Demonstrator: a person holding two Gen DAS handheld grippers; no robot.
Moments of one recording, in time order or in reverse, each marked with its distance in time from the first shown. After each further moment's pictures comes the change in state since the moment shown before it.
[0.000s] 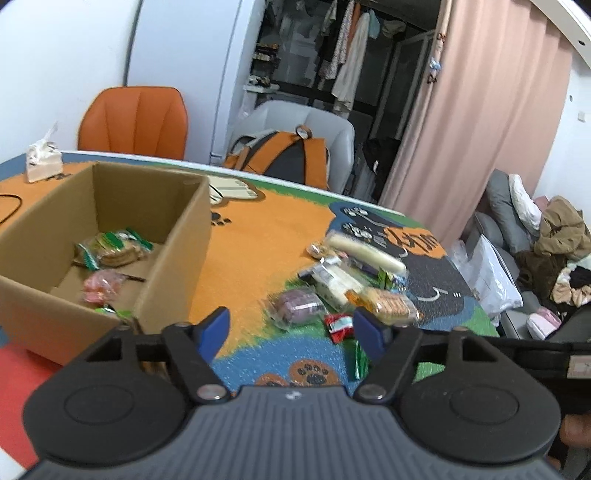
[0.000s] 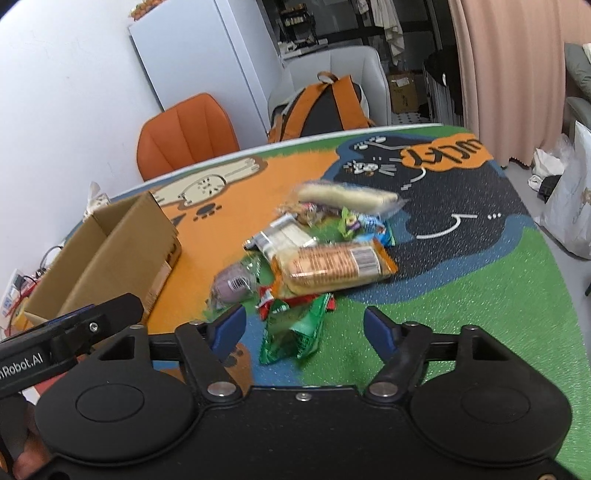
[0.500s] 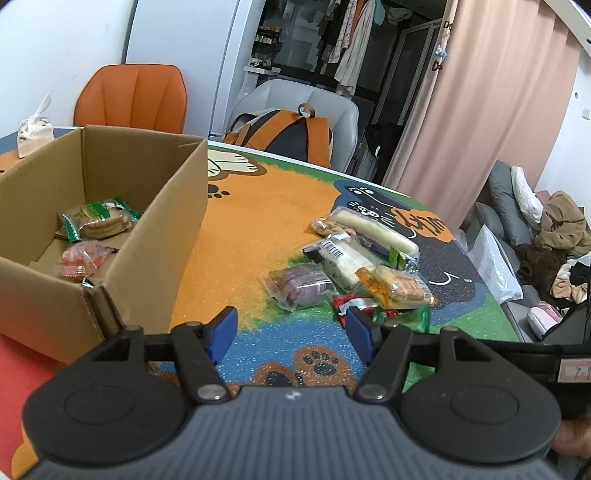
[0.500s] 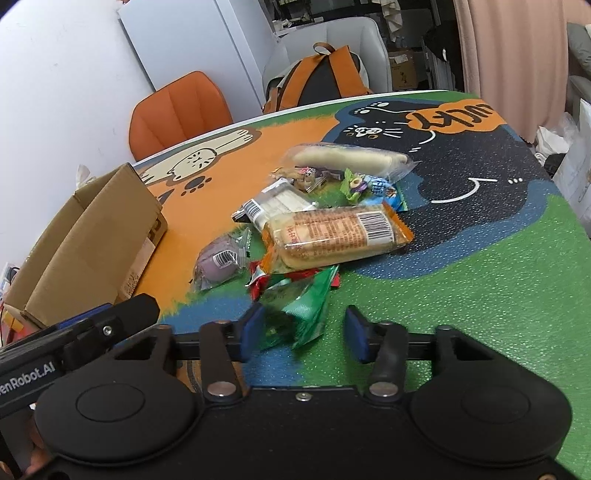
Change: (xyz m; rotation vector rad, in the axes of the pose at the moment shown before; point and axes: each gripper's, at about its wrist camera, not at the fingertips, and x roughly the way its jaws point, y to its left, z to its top) left arm 0.028 0.010 -0.012 -0.025 0.043 -0.003; right arm 0.035 -0.001 -0.011 0.022 0.064 0.006
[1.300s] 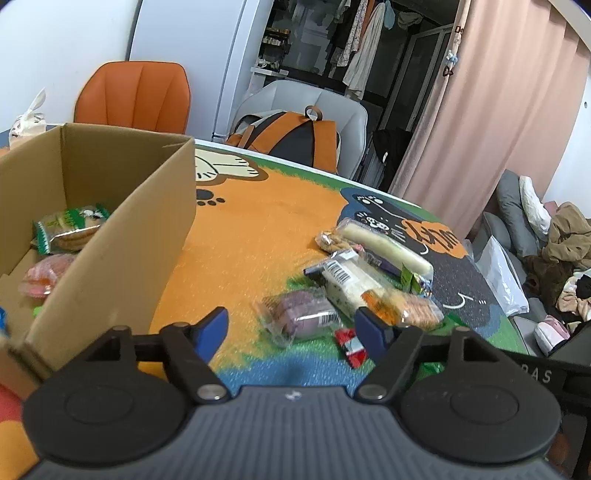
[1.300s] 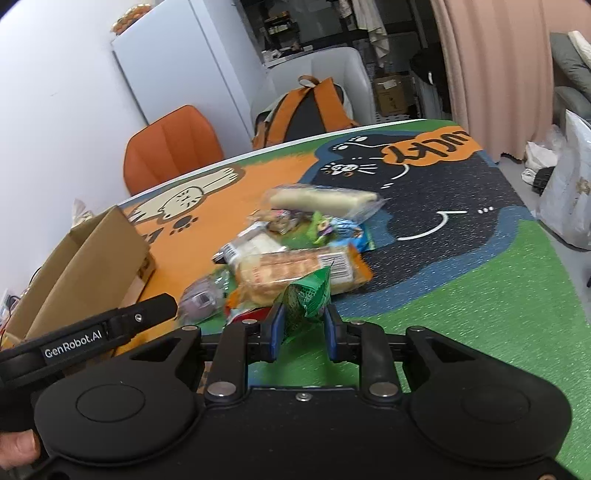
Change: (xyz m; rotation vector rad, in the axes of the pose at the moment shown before) left arm 0.039 -0.005 0.016 -0.027 -0.020 0.010; right arm -0.014 -0.025 0.012 0.035 -0.107 -0.013
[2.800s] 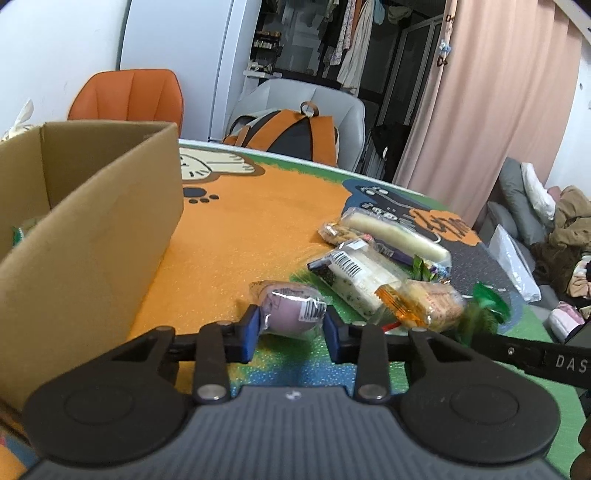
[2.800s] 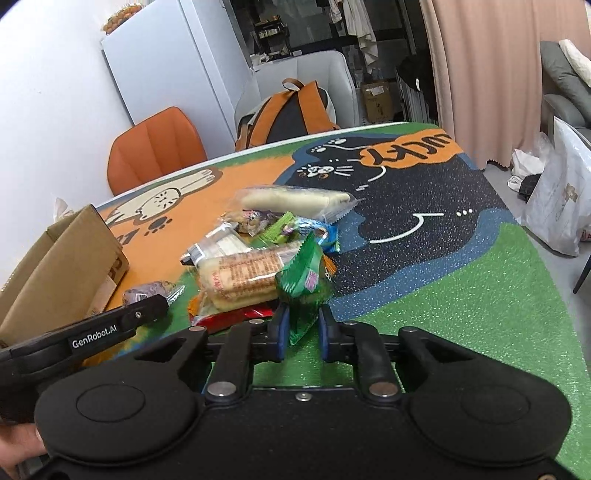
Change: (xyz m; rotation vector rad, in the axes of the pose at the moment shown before) left arm 0.023 -0.001 -0.011 0.059 -0.017 0.014; right arm 0.004 -0.012 -0.005 -0.019 -0.025 -0.048
